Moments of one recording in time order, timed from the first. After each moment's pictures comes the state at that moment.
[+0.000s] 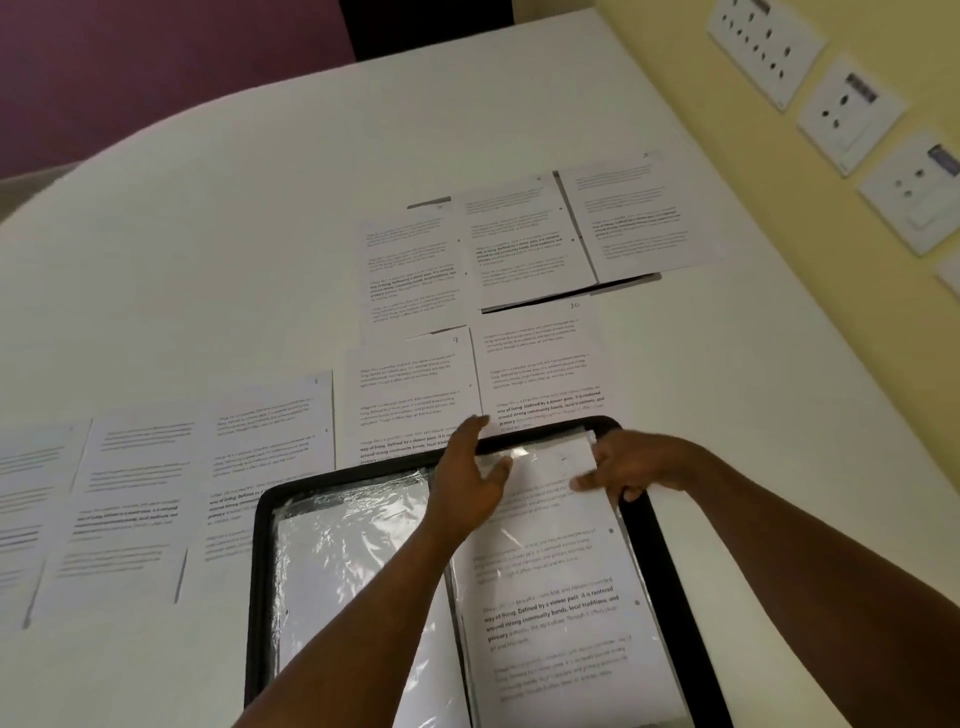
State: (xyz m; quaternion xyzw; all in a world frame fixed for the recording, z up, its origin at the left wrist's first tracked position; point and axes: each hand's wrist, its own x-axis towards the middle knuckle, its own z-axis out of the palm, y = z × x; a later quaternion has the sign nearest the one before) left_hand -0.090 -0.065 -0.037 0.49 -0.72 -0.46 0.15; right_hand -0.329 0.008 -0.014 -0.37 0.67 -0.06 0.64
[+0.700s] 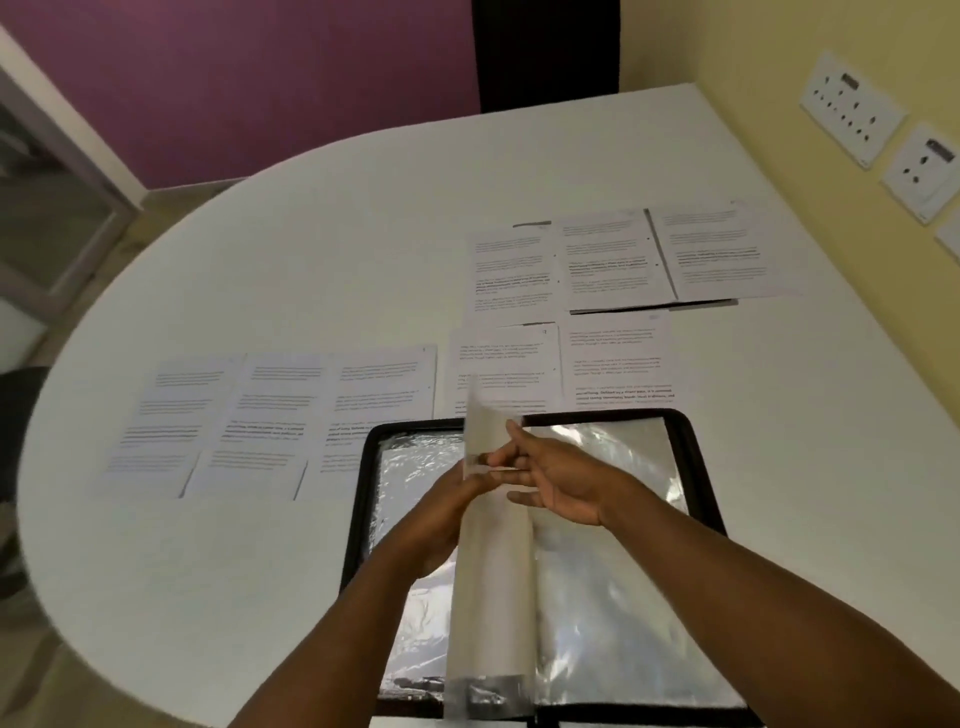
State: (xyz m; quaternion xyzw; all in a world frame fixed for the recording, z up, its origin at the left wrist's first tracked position) left_hand 0.058 0.005 0.058 0.42 -0.46 -0.76 0.16; right_hand -0.125 0.017 0.040 -0.25 0.49 -0.34 0.76
